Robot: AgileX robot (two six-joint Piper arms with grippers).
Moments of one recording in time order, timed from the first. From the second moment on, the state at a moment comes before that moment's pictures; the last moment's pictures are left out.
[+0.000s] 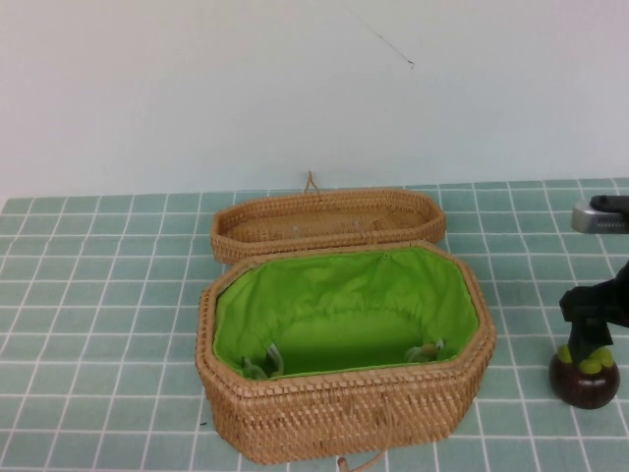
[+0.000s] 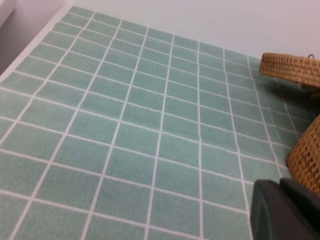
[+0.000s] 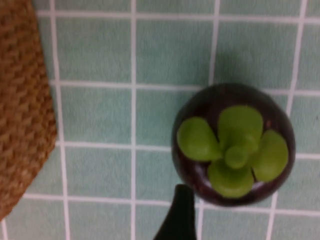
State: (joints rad) right arm 0.20 1.67 -1.10 0.03 0.89 0.17; left arm 0.04 0.00 0.00 -0.17 0.31 -0.21
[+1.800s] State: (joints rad) right arm 0.46 1.76 -1.69 0.05 1.09 0.18; left arm 0.04 0.00 0.00 -0.17 0.31 -0.21
